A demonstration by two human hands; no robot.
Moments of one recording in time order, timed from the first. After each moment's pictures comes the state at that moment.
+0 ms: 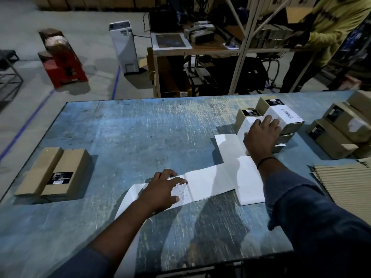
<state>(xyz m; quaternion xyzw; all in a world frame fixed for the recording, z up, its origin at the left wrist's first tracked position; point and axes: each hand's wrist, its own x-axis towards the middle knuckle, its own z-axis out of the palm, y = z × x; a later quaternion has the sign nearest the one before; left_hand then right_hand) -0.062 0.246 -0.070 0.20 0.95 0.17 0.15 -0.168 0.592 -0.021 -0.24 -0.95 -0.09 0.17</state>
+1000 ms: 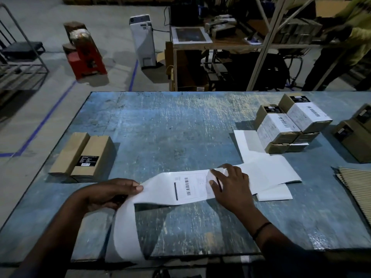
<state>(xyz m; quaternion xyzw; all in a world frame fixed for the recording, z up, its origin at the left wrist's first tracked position) -0.018 0.081 -0.002 -0.06 0.73 0.54 0.42 -0.027 0.462 -0.110 0.05 -0.99 0.09 0.10</state>
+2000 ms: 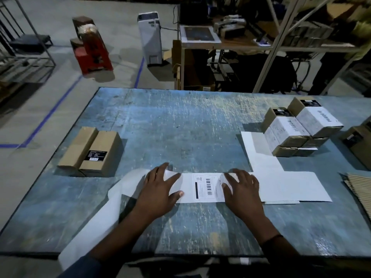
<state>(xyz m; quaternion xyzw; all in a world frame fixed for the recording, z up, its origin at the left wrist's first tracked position) -0.012 0.167 -0.101 0.13 0.98 0.14 -0.01 -0.014 0.466 -0.114 0.04 -0.99 0.09 0.13</state>
